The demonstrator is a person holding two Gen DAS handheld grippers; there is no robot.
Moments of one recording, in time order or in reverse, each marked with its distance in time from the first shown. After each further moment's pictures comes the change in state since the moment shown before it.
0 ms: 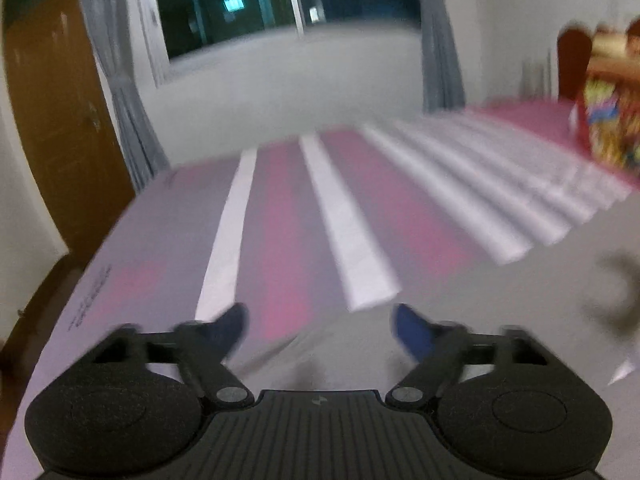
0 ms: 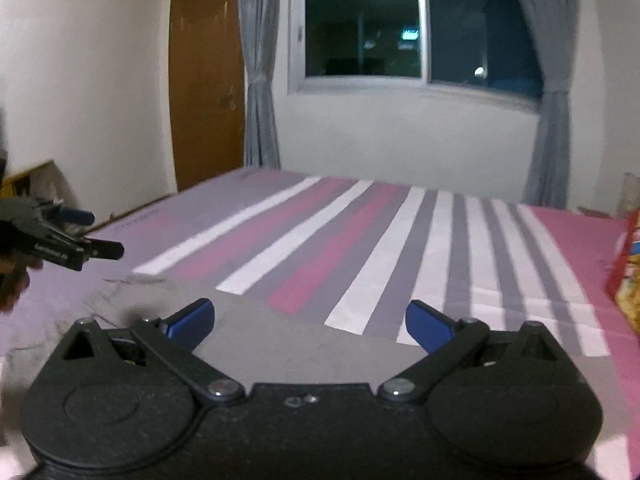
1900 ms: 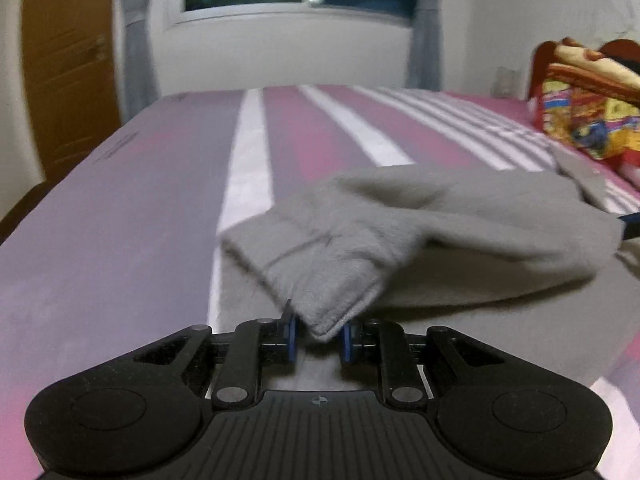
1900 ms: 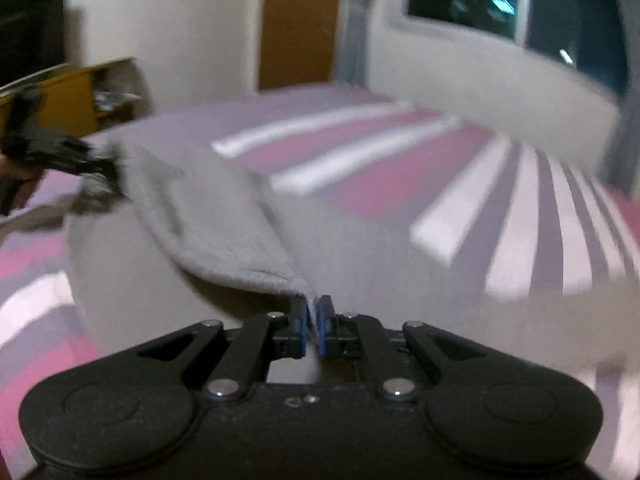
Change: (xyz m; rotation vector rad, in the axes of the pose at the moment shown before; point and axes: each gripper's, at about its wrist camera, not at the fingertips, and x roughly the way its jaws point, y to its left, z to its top) left arm -0.120 0.062 -0.247 -0.145 0.001 -0.146; right arm -0.083 0.113 -0.146 -0.132 0.231 0.095
